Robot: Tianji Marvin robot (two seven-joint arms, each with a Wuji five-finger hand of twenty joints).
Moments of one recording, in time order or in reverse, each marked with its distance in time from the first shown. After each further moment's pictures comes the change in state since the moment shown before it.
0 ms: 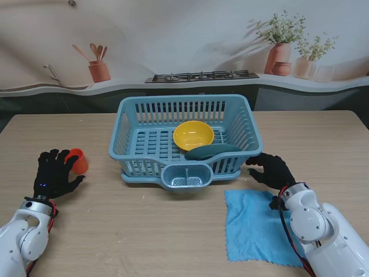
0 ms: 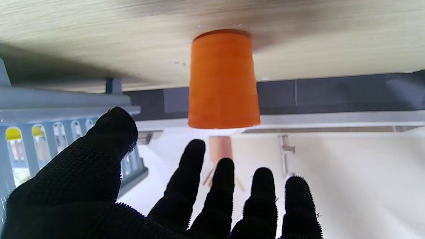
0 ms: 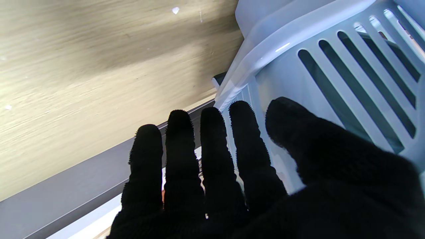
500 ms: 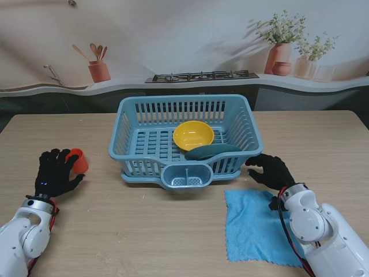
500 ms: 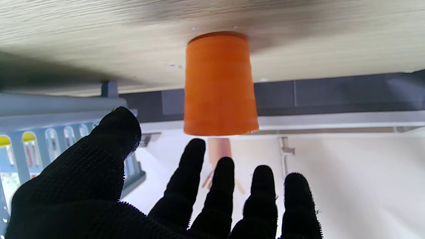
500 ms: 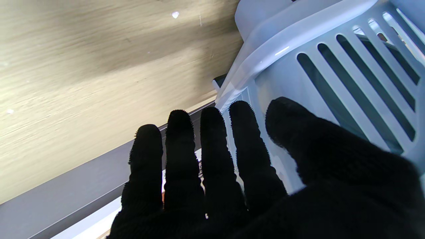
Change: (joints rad) left arm -0.039 0.002 0.025 0.048 0.005 0.007 0.015; right arm -0.003 0.000 -0.004 -0.003 0.002 0.008 0.003; left_hand 0.021 0.000 0.001 0.000 0.000 0.000 0.016 0.010 0.000 0.000 0.024 0.003 0.000 0.001 0.051 0.011 0.005 0.000 0.072 -0.027; right_hand 0.000 0.000 0.000 0.000 0.000 0.000 0.000 0.000 0.000 0.000 0.000 0.000 0.000 0.000 0.000 0.000 0.000 0.000 0.000 0.000
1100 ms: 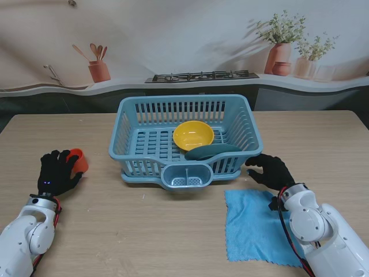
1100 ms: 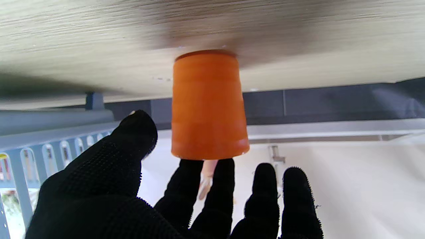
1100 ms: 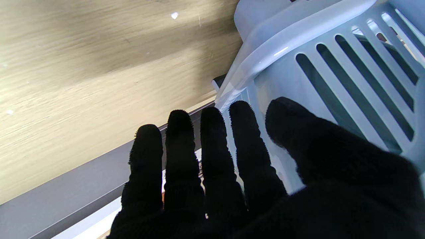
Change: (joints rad) left arm -0.055 0.002 0.064 0.070 -0.033 0.067 0.005; right arm -0.002 0.000 0.000 -0.002 0.001 0.000 0.000; left_hand 0.113 0.049 -0.030 -0.001 0.004 0.004 0.022 0.010 0.000 0.000 0.023 0.011 0.001 0.023 0.053 0.000 0.007 -0.001 0.160 -0.069; right_hand 0.000 0.000 0.000 0.000 0.000 0.000 0.000 0.000 0.000 -0.001 0.000 0.000 0.000 0.000 0.000 0.000 0.000 0.000 0.000 0.000
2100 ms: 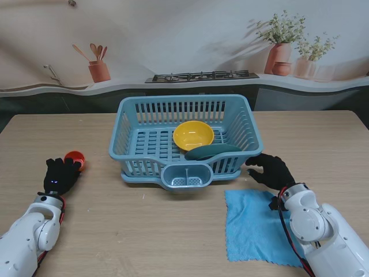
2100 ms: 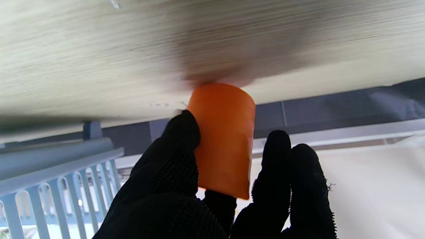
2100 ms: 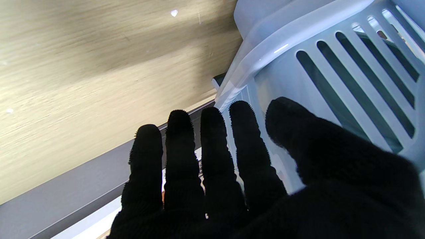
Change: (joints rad) left arm -0.054 0.011 0.087 0.048 0.030 0.086 -0.036; right arm 0.000 0.000 0.002 0.000 0.004 0.000 -0.003; left_hand 0.495 0.077 -0.388 0.022 0.205 -0.016 0.185 0.035 0.334 0.073 0.068 0.053 0.312 0.179 0.268 0.054 0.150 0.198 0.503 0.012; right_hand 0.000 0.000 0.000 0.000 0.000 -0.001 0.000 0.000 0.000 -0.001 0.000 0.000 0.000 0.000 0.000 0.000 0.000 0.000 0.000 0.000
